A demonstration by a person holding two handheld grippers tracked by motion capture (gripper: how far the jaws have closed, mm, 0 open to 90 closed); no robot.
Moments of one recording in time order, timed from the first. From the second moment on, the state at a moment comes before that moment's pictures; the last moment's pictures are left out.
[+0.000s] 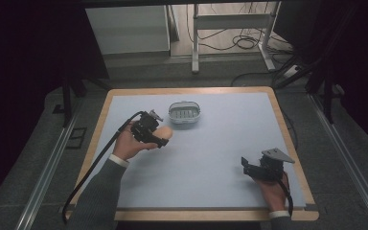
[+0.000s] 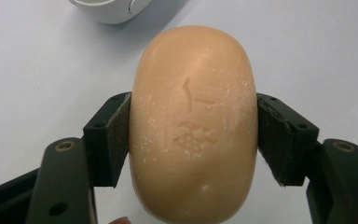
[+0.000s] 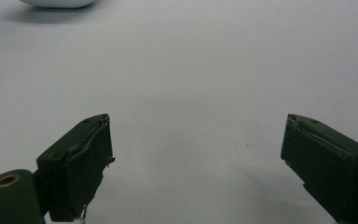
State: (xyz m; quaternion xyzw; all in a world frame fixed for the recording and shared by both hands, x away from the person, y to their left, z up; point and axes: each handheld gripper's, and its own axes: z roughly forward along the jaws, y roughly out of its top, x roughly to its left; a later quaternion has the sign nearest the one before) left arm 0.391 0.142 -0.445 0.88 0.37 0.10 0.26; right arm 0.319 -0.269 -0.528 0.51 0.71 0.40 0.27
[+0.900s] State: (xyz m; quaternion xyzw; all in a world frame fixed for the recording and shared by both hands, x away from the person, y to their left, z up) left arm 0.404 0.141 -0.442 0.88 0.37 0.11 0.26; right arm 0.319 -0.269 -0.528 0.51 0.71 0.40 0.27
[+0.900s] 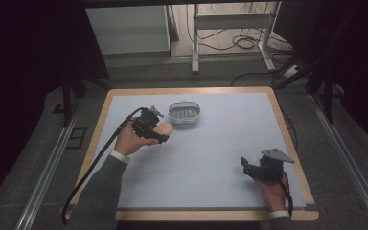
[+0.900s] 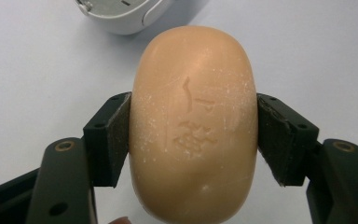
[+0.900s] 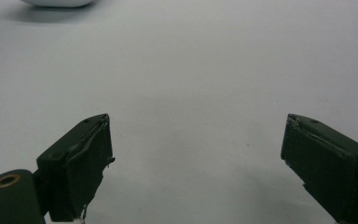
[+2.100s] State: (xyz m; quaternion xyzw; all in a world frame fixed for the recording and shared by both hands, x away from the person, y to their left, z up) left arm 0.439 0.124 -0.437 0.88 0.37 0.11 0.27; right arm 0.320 -0.270 -0.528 0.52 0.71 0.40 0.27
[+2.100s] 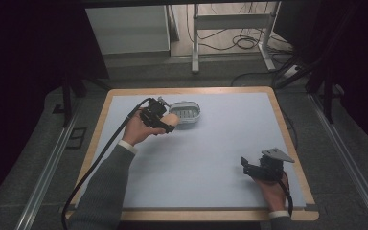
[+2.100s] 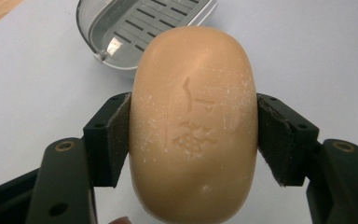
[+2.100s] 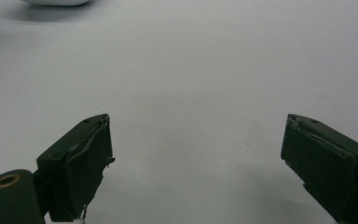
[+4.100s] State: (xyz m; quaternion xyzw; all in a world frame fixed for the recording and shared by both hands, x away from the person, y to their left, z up) left arm 0.524 0.070 -0.439 0.90 0.35 0.10 0.24; right arm 0.320 -0.270 -0.528 0.52 0.71 0.40 0.27
